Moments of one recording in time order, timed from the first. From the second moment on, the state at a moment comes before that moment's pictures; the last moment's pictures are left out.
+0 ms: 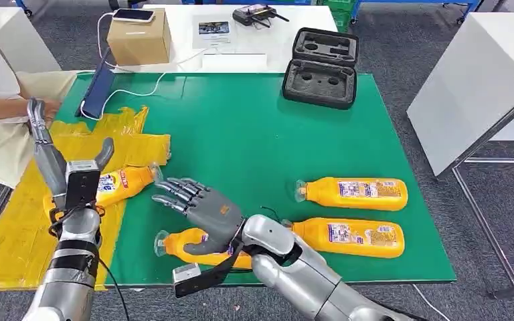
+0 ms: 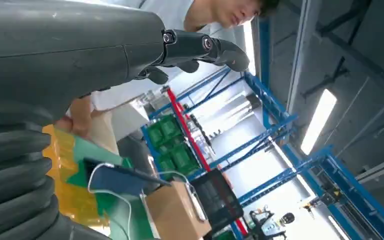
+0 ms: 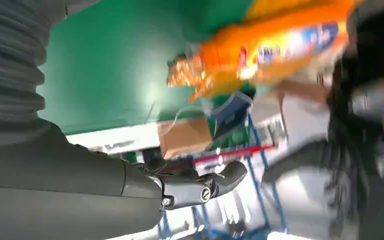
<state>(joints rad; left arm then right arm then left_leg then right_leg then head) -0.46 -0.10 0.13 -1.11 -0.52 0.64 -0.66 -0.48 0.13 0.88 -1.11 0.86 -0.17 -0.31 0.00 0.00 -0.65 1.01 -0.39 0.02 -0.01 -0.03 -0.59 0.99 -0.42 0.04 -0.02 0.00</state>
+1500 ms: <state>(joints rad) -0.43 -0.15 0.10 -1.07 -0.37 0.59 -0.67 -0.64 0.09 1.08 -0.83 0.90 -0.13 -0.24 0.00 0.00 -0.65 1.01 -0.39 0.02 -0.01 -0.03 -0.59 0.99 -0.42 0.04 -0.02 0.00</state>
